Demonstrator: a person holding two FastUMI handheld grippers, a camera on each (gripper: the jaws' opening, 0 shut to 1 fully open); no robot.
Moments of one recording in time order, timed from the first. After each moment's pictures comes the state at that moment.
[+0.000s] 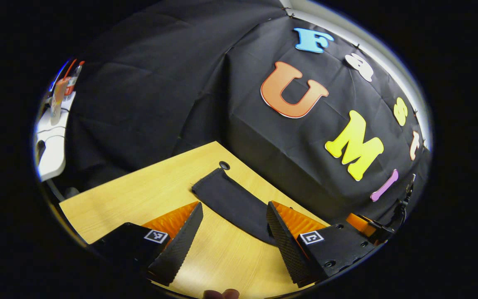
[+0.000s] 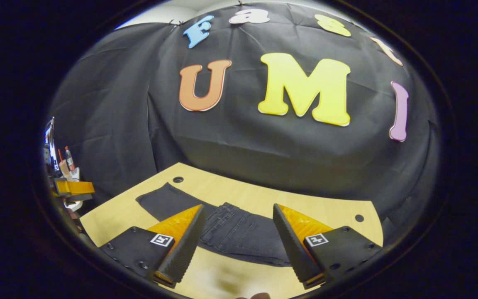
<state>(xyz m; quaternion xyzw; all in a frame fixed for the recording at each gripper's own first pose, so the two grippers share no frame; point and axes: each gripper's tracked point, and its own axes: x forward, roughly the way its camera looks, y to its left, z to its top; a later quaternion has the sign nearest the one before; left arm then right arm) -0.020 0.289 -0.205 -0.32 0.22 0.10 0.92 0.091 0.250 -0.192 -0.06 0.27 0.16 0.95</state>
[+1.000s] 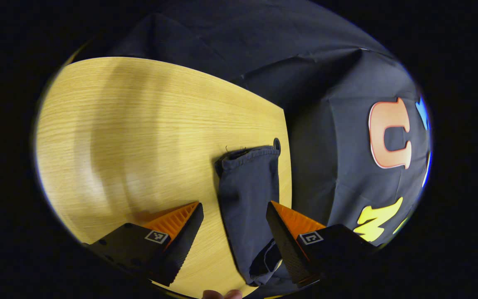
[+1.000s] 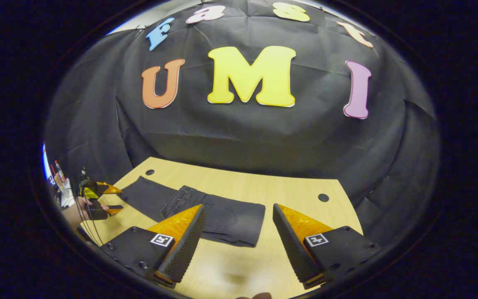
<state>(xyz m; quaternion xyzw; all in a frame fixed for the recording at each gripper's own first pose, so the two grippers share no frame) 0.088 0.319 -0.371 -0.61 0.30 0.21 0.70 0.069 0.120 -0.185 -0.04 0.33 0.06 0.94</state>
